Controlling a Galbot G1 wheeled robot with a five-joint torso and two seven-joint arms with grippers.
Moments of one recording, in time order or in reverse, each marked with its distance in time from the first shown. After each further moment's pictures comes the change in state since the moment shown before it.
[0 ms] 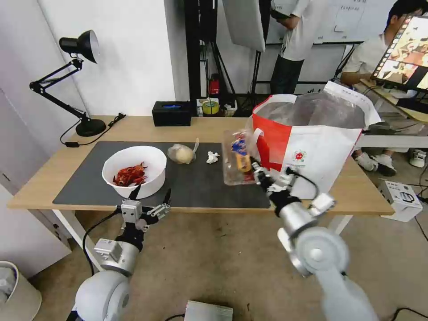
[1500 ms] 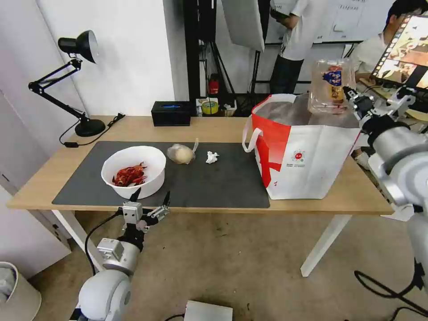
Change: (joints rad) left arm -0.010 -0.035 -0.023 0.020 -0.016 0.008 0.007; right arm 0.481 -0.349 0.164 -0.193 0.530 -0.044 0.502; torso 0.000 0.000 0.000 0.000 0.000
